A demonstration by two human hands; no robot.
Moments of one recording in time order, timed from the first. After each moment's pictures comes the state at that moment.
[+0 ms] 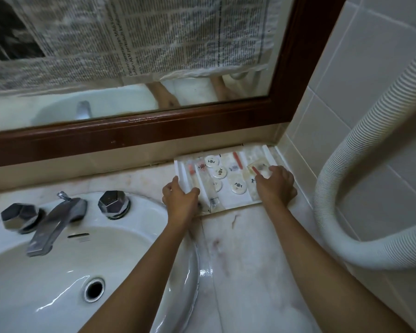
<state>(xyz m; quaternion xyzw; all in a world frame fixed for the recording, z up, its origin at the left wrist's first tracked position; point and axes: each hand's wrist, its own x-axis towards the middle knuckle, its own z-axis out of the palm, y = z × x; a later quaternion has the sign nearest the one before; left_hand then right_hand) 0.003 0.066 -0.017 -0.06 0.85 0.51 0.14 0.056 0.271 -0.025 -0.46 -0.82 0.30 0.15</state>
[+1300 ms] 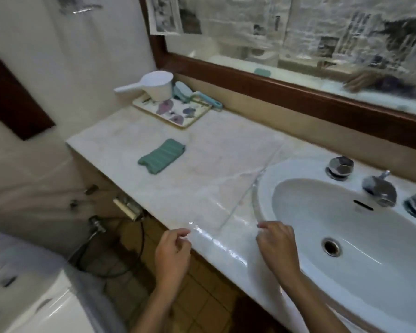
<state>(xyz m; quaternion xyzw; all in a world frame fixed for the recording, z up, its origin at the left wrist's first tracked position) 0.288 -0.571 -0.020 -0.33 0.80 0.47 -0.16 0.182 -0.365 -0.020 0.10 -0.92 0.39 -0.01</state>
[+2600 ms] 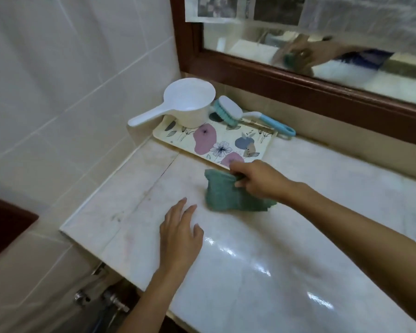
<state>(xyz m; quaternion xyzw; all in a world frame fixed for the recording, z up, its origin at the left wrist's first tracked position) 0.030 -0.964 -0.059 -0.15 0.94 0.28 -0.08 -0.141 -0.793 0.037 0.35 -0.90 0.17 -0.17</state>
